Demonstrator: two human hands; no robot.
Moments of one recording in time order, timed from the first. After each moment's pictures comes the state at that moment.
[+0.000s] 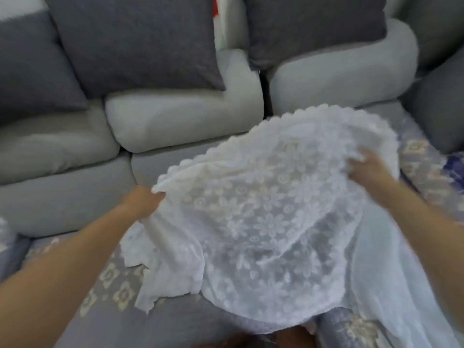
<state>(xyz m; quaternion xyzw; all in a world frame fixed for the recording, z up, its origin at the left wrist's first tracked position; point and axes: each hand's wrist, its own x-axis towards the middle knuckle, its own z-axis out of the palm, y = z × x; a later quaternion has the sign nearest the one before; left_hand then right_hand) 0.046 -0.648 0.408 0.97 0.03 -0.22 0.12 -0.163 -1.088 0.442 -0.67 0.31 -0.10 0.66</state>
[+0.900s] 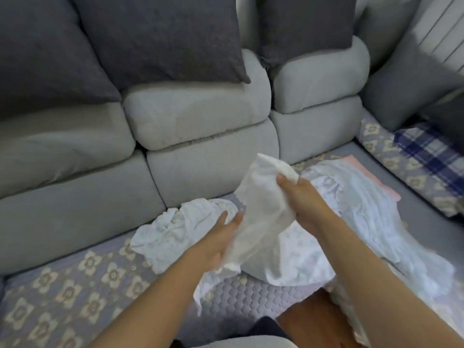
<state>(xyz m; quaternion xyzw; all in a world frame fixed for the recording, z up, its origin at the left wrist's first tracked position) 0.001 -0.483 0.335 0.61 -0.01 -0.57 0.55 -0.090 -0.663 0.412 -0.62 0.38 -0.15 0.67</state>
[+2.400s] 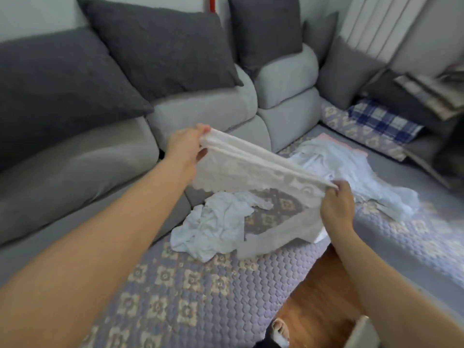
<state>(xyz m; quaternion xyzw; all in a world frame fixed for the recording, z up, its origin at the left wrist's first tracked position) 0.159 -0.307 0.504 0.59 -0.09 -0.36 0.72 -0.138 -0.414 0.406 -0.61 0.63 -0.37 0.31</state>
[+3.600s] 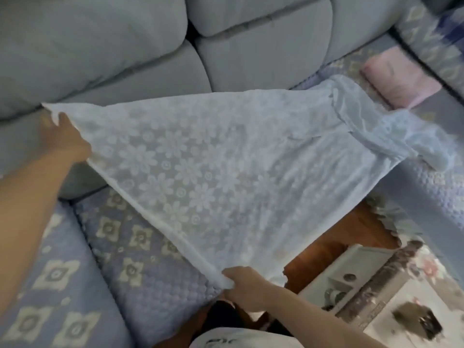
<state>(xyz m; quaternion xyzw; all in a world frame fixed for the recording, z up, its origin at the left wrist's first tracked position) 0.455 -0.030 0.171 0.98 -0.12 -0.17 0.01 -0.049 -0.114 0.206 -0.72 0.28 0.41 0.49</state>
